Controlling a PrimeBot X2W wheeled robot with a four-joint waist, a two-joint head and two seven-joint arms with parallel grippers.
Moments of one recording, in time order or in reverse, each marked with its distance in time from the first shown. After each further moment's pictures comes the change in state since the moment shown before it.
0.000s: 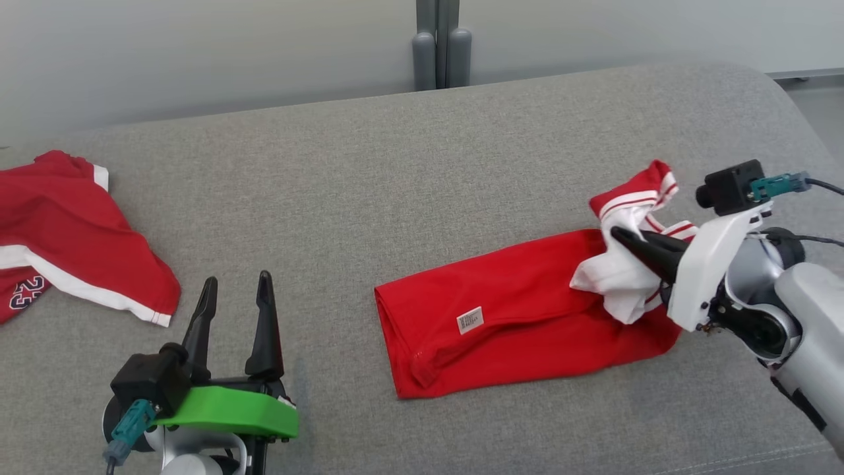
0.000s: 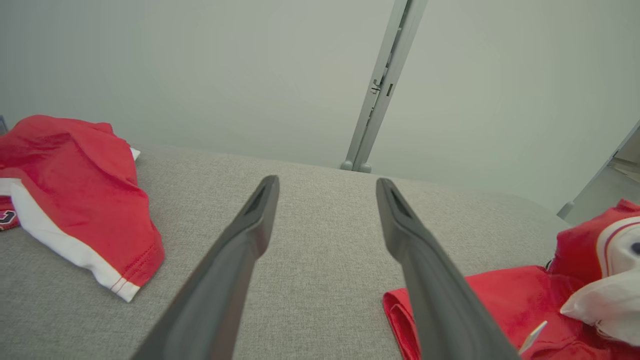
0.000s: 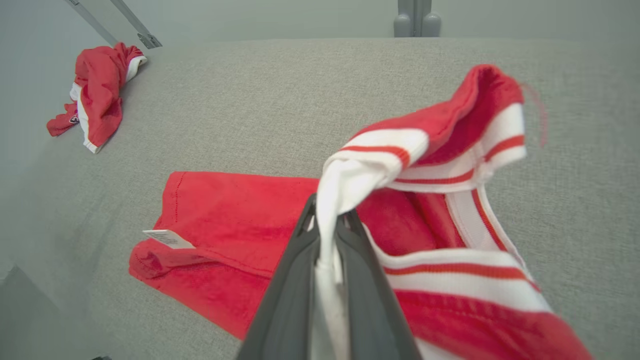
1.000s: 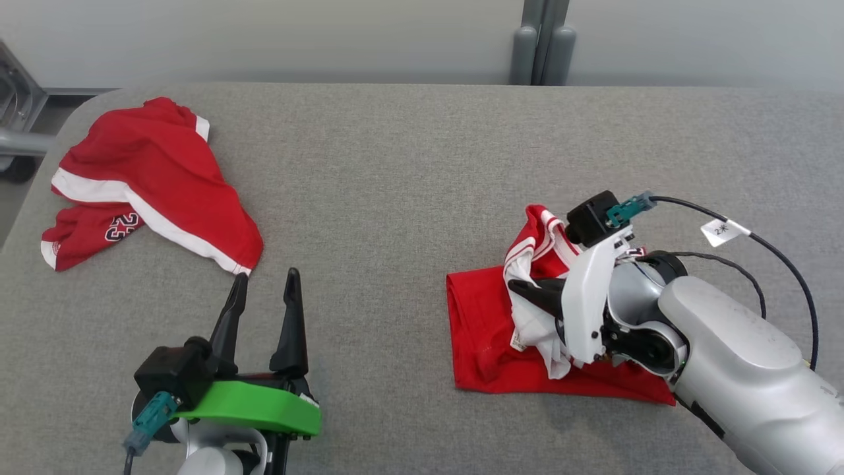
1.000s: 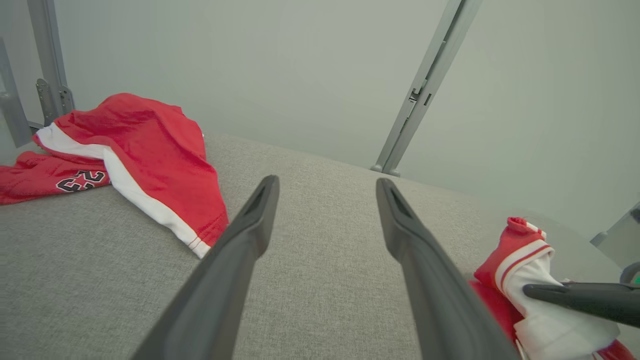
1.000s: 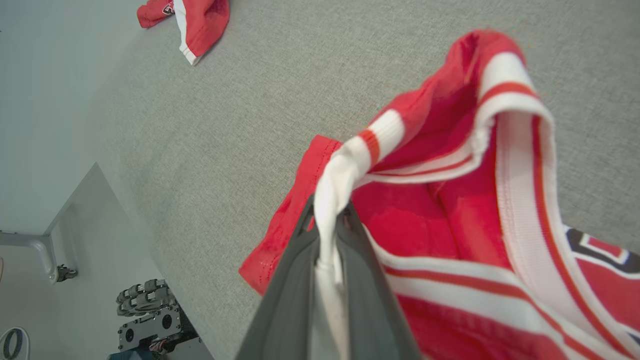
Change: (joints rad) left arm -0.029 -0.001 -0.072 0.023 -0.062 0.000 -0.010; right arm -0.073 0.205 0.176 0.044 -0.011 -0.031 0.144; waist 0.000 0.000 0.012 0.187
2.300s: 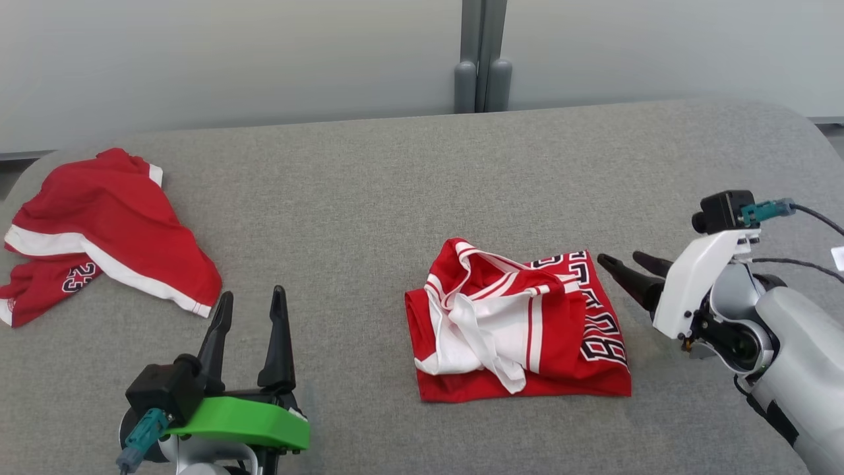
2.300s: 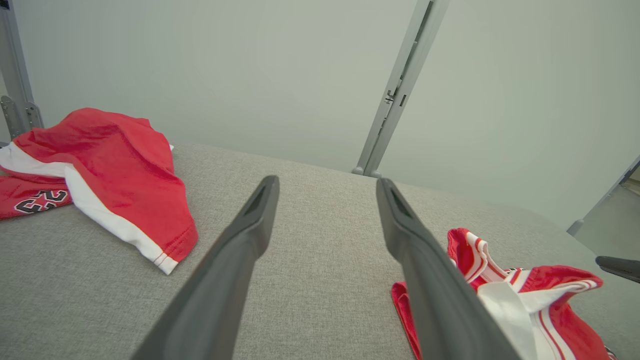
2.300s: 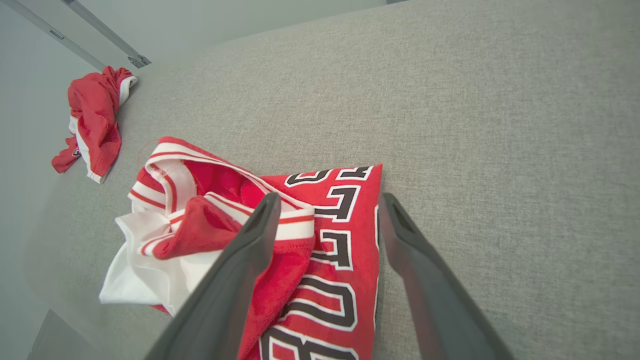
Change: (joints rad) left arm 0.041 0.000 0.034 0.021 0.018 0.000 -0.012; right arm 0.075 -0.099 -0.188 0.086 0.087 -0.060 -0.121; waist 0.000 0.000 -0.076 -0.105
